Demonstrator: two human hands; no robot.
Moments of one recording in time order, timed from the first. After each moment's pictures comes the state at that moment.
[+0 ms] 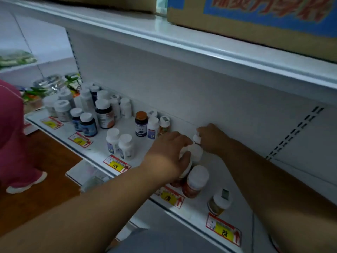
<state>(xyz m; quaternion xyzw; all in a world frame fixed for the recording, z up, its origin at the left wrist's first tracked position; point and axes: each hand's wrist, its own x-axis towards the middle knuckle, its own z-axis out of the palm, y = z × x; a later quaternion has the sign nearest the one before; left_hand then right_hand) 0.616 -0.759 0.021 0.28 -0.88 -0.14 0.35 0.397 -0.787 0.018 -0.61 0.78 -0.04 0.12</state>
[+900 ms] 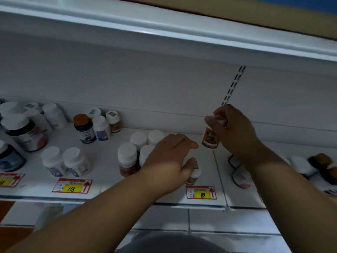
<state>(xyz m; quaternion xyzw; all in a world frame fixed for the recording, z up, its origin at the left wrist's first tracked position) 0.575 -0.730 0.014 0.04 -0.93 -0.24 0.29 0.402 -0.619 0.070 -0.37 0.87 -0.32 -0.04</state>
